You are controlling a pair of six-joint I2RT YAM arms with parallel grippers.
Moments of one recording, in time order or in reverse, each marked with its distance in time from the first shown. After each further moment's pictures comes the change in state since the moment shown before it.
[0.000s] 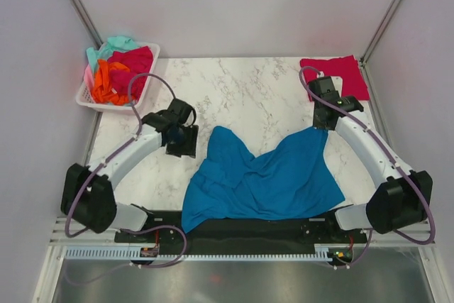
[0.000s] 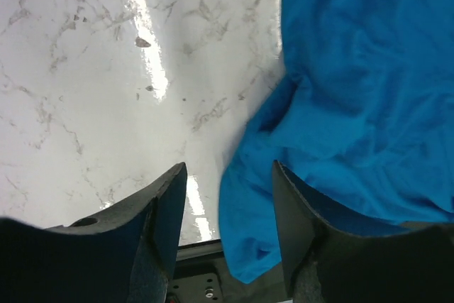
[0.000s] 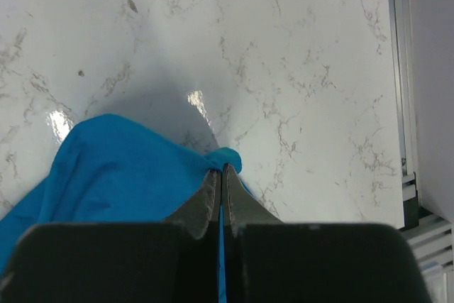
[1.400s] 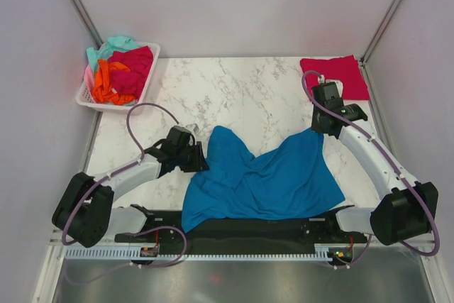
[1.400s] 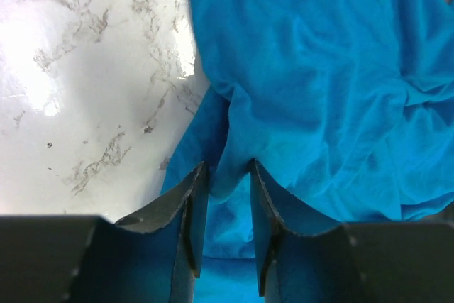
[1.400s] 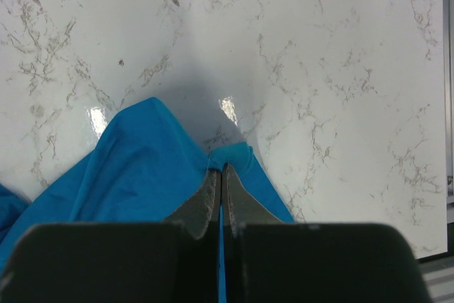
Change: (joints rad) left arm -0.052 -0.162 -0.480 0.639 0.227 -0.211; right arm -0.005 -0.095 -0.091 0.104 -0.114 -0.004
